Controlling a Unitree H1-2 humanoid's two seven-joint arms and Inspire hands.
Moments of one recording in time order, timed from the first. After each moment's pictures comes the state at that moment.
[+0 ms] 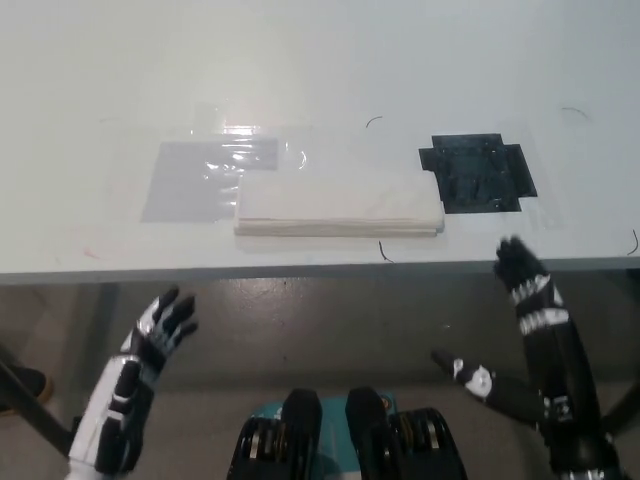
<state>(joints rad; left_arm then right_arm) 0.09 0.17 -0.03 -0.37 -0.09 -0.16 -0.13 -0.03 -0.03 0.11 -0.23 0.04 -0.29 0.07</state>
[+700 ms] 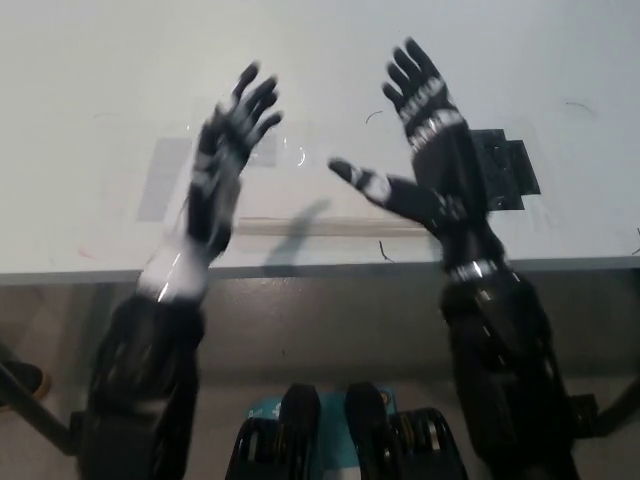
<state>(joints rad) -0.53 0.02 -0.02 0.00 -0.08 -0.03 -0.08 -0.62 0.14 0.03 0.22 0.16 -0.19 0.07</state>
